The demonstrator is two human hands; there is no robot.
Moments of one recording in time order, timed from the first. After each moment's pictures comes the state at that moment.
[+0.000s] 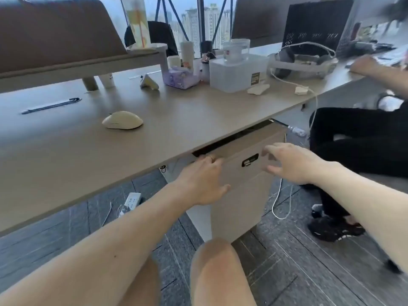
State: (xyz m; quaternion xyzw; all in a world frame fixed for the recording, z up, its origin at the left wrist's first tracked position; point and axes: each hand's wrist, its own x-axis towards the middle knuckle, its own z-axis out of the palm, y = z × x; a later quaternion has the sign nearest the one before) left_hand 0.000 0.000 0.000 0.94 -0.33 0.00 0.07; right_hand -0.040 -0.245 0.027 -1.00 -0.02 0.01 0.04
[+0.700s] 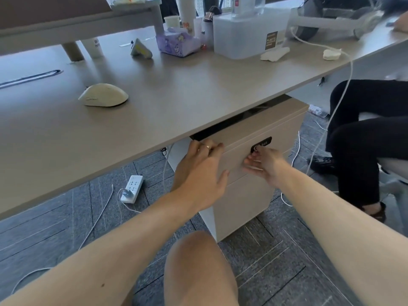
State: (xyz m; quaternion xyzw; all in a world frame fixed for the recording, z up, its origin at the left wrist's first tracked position) left_hand 0.019 -0.008 -0.052 0.95 -0.27 0.10 0.12; right_hand 0.055 -0.208 -0.096 -0.56 0.31 0.02 0.77
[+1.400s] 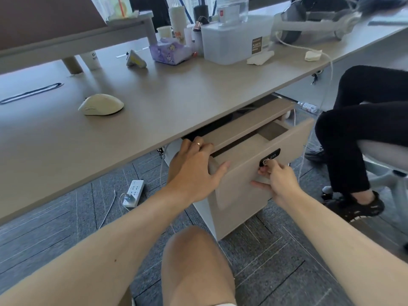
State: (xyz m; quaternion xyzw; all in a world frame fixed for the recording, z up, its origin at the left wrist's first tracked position) left_hand 0.015 -0.016 -0.042 0.95 -0.24 0.12 0.13; right_hand -0.018 -0.219 -0.103 -0.53 0.32 -0.09 0.78
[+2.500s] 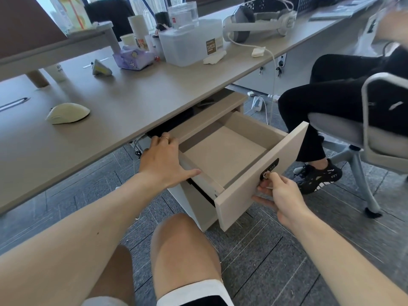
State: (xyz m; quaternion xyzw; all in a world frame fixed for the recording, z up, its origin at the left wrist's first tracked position) left_hand -0.004 -0.037 -0.025 0.97 -0.22 0.06 -0.02; right_hand -0.146 -0.262 -0.111 -0.51 0.35 -0.11 0.78
